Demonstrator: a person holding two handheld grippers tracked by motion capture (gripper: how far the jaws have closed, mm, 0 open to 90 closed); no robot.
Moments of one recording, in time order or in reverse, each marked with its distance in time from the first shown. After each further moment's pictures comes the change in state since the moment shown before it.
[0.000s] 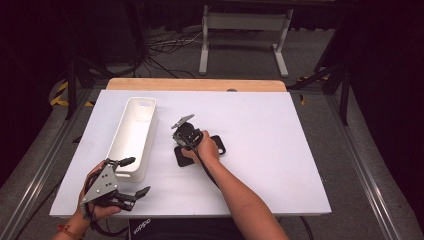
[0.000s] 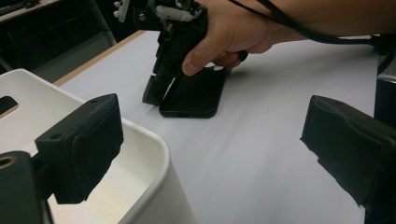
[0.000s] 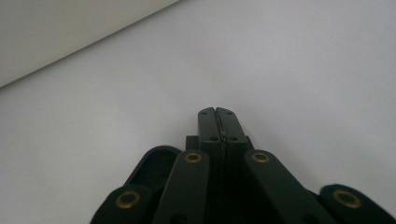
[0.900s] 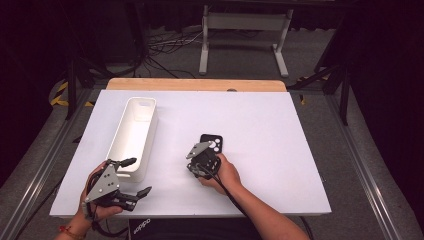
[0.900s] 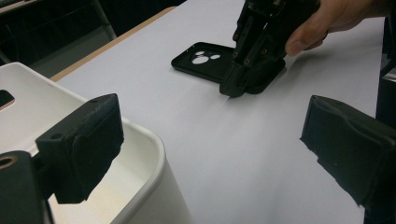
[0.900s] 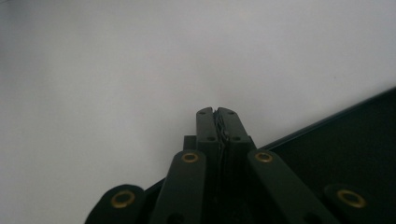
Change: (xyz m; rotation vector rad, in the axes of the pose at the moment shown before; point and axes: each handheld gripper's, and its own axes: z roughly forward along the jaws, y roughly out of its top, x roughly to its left) left arm -0.002 0.001 0.003 0.019 0.005 -0.006; right arm 0.032 -0.073 -0.062 -0.008 0.098 -0.137
